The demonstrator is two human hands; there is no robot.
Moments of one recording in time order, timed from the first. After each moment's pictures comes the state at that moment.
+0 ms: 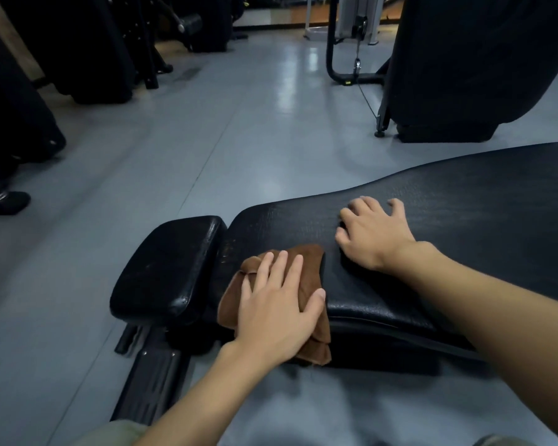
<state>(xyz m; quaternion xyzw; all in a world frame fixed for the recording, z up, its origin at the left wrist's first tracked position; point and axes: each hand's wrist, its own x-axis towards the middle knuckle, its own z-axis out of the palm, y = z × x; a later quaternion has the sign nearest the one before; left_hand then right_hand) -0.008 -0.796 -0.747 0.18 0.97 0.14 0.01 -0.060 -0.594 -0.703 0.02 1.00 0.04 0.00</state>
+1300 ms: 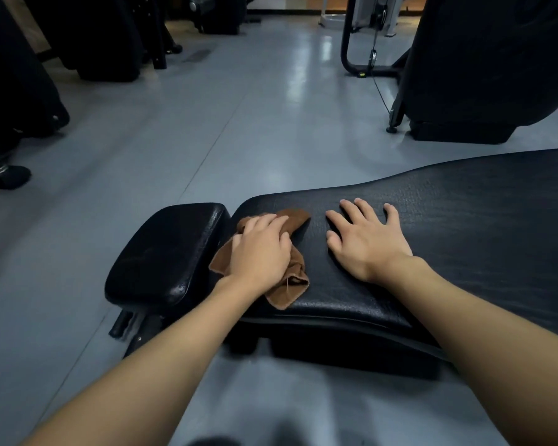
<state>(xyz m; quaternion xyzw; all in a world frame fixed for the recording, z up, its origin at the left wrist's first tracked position) -0.098 -0.798 -0.749 0.13 0.96 0.23 -0.03 -0.066 -0.611 -0.726 0.00 1.00 0.02 0.01</state>
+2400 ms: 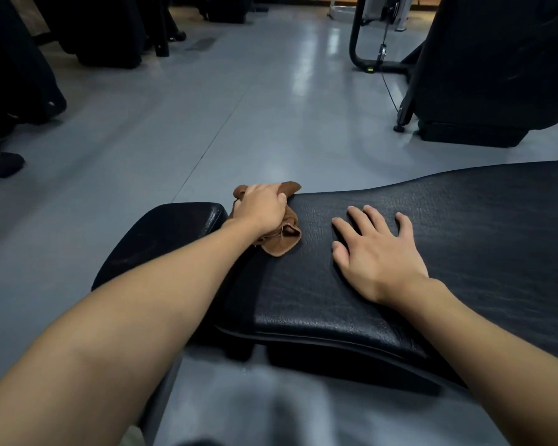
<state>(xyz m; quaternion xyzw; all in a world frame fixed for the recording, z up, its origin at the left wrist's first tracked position) -0.214 -0.788 -0.750 0.10 0.96 0.24 0.05 -0.067 -0.610 -0.729 0.00 1.00 0.04 0.01</state>
